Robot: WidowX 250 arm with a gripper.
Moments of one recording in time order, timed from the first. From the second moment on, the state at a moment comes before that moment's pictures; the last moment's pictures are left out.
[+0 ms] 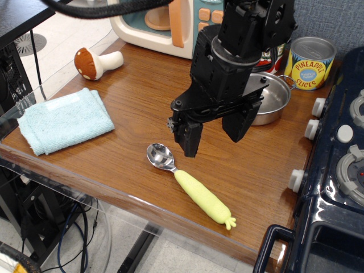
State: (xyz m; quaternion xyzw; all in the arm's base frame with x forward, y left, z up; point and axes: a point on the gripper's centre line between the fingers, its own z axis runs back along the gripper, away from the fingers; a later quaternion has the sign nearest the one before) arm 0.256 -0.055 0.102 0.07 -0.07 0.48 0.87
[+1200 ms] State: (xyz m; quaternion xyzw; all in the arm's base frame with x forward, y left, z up) arm 0.227 0.077 0.093 0.14 -0.06 0.59 0.79
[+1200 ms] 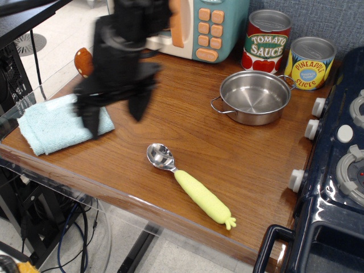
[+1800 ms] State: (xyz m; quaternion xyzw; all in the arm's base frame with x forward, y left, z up) arm 0.221 0.195 0.057 0.16 -0.03 0.69 0.71
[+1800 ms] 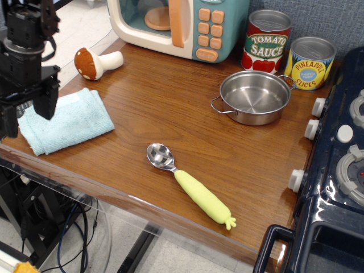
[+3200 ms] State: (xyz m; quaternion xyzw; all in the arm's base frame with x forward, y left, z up) arm 0.286 0.178 0.019 0.14 -0.06 0.68 0.72
